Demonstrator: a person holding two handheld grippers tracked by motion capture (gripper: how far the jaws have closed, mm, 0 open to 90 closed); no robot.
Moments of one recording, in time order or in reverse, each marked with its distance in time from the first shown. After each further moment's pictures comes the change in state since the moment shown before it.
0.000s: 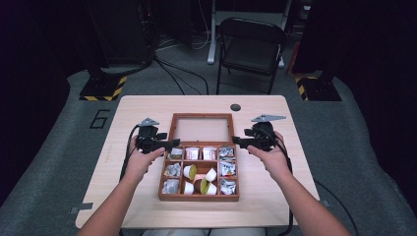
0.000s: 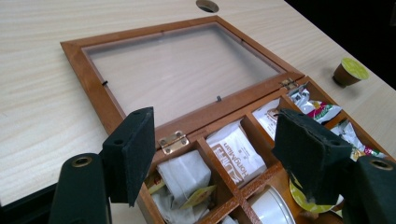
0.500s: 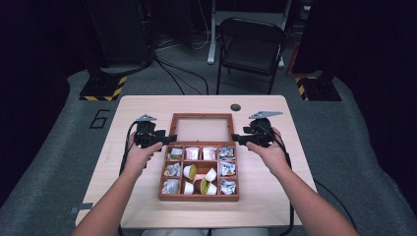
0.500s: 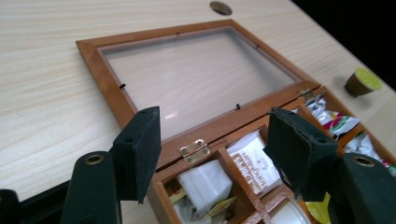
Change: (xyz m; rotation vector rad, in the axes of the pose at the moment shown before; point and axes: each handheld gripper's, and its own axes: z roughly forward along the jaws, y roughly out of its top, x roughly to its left) left arm 0.019 0.009 0.007 0.028 0.027 -0.019; right arm -0.006 0.008 0.011 0.042 -0.008 -0.022
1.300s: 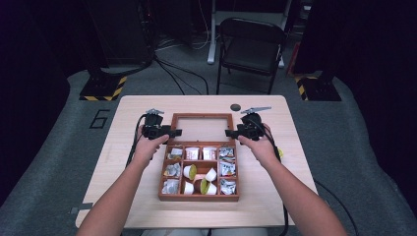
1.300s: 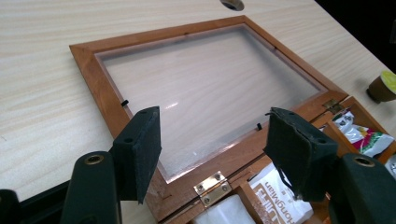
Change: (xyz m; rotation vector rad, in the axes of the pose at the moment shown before) left arm 0.014 0.013 0.039 0.036 -0.020 -0.030; right arm -0.013 0.009 0.045 0.042 -0.003 0.055
